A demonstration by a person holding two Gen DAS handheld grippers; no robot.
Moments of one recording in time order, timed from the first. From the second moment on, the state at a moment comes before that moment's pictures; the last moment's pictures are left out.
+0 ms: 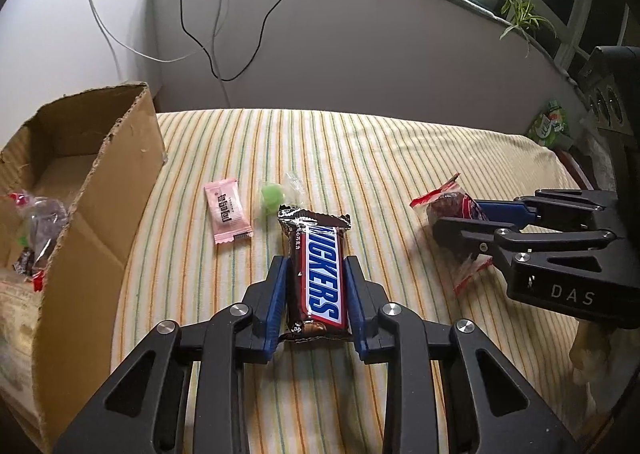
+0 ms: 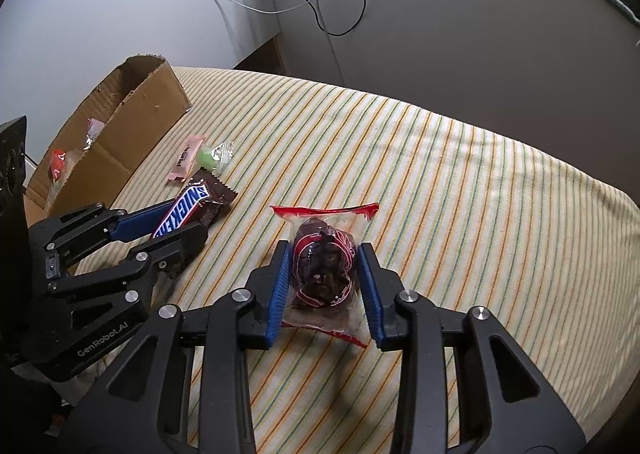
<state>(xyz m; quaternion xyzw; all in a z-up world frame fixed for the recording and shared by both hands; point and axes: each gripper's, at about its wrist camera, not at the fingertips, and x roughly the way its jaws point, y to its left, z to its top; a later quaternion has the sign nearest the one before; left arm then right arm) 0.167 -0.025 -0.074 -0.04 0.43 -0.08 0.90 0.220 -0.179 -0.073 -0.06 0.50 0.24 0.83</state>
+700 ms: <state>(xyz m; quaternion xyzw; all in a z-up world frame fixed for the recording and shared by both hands) 0.109 0.000 -0.013 -0.06 0.35 -0.09 0.93 0.176 -0.172 -0.038 -0.07 0.46 0.24 0.85</state>
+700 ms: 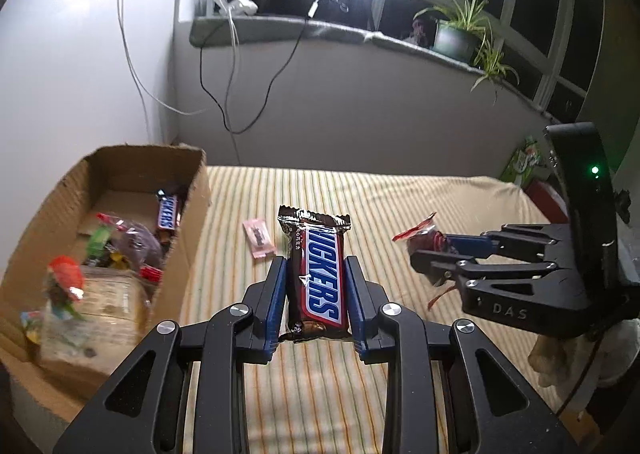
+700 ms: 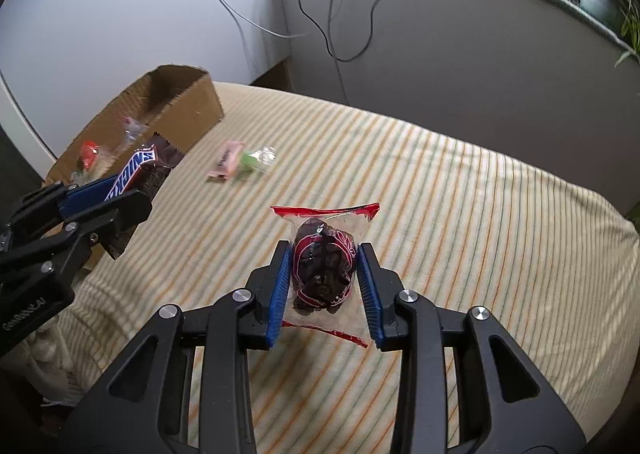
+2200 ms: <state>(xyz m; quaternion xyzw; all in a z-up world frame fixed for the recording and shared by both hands) 0.096 0.157 -0.006 -0.10 0.32 0.04 0.94 0.198 0.021 0.011 -0.09 0.41 0.36 0.84</state>
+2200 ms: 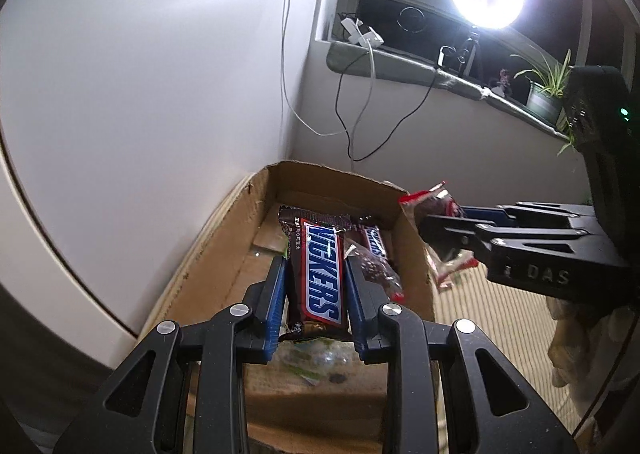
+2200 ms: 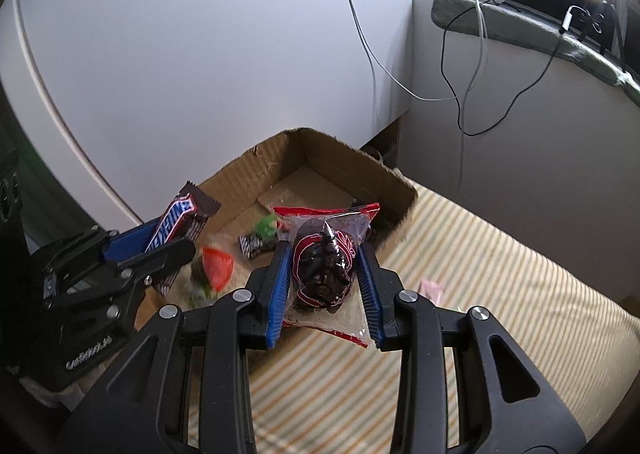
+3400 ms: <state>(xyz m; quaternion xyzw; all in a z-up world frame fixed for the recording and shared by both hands) 0.104 0.166 -0.008 -0.10 0.32 0.05 0.94 0.227 0.050 0.008 -0.09 0.39 0.35 0.84</state>
